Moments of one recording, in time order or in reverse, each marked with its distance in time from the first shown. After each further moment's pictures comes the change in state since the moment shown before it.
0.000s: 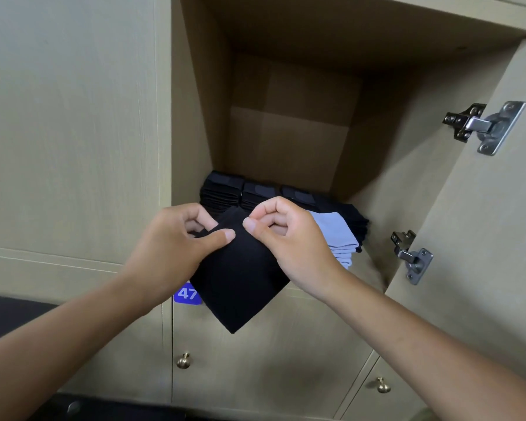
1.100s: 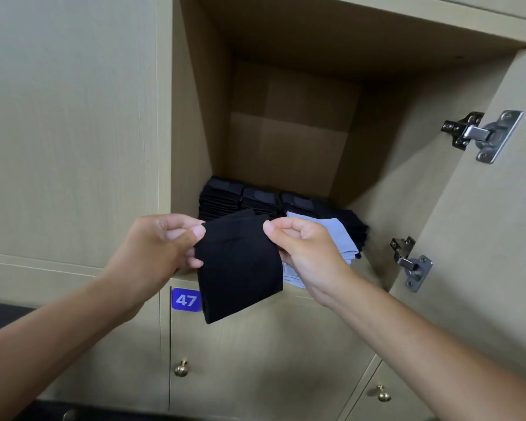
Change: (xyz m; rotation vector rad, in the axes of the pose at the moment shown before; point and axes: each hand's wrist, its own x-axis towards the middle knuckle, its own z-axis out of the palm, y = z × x) left_hand 0.012 -0.020 -0.016 -0.139 0.016 -0.133; right_hand 0.007 0.020 -0.013 0.266 0.053 0.297
